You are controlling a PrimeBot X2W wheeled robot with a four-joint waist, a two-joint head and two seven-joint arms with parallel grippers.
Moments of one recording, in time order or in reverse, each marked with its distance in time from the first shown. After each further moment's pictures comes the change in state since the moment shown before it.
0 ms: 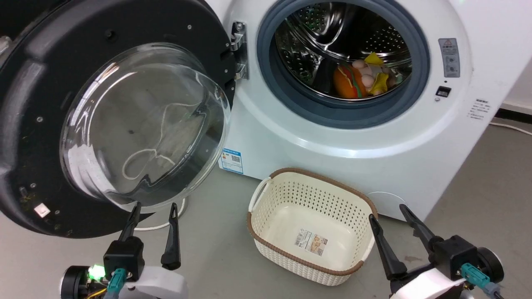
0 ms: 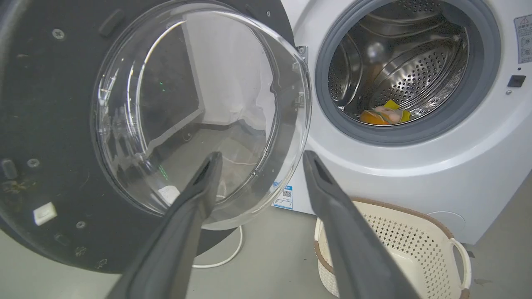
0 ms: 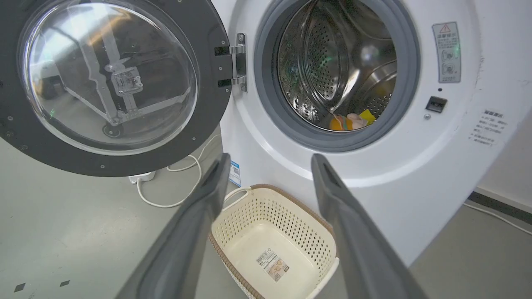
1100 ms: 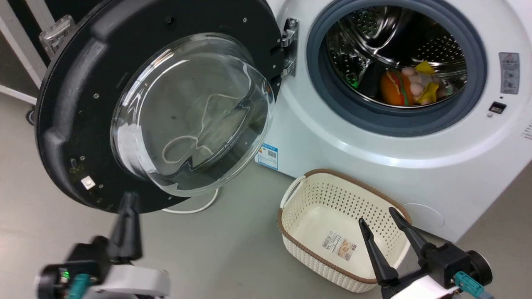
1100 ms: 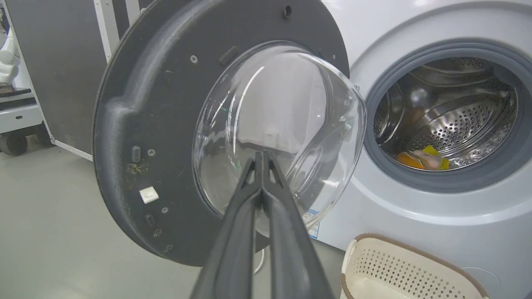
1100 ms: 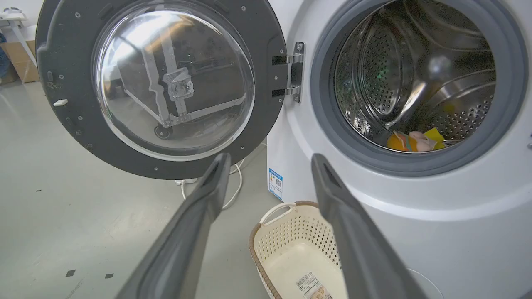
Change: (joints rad) left arm 0.011 0.007 0.049 -0.061 -0.103 -0.027 -0.067; right arm 0.004 0.000 0.048 0.024 0.021 0.000 -0.067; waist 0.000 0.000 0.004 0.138
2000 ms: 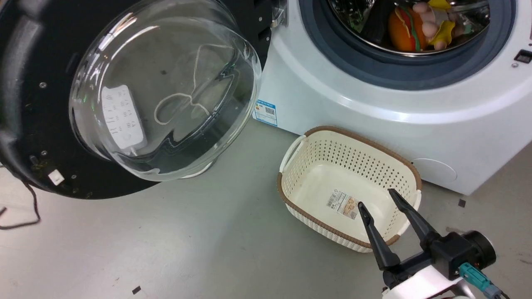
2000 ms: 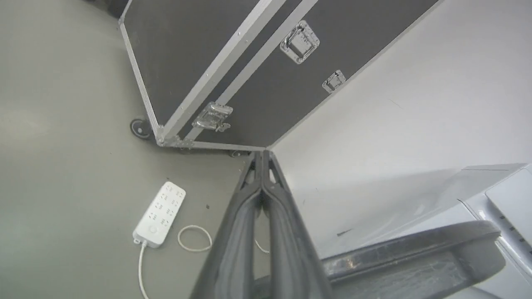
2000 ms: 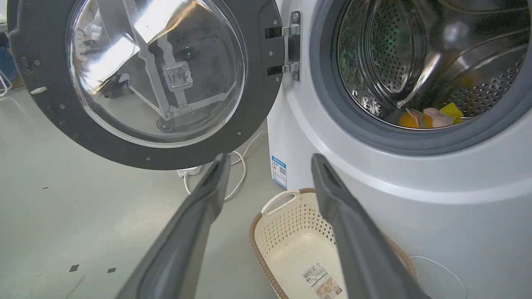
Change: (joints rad) left arm -0.647 0.327 0.543 0.430 -0.790 0.050 0.427; right arm -0.058 -0.051 0.043 -0.012 0.006 0.000 -0.057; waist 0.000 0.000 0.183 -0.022
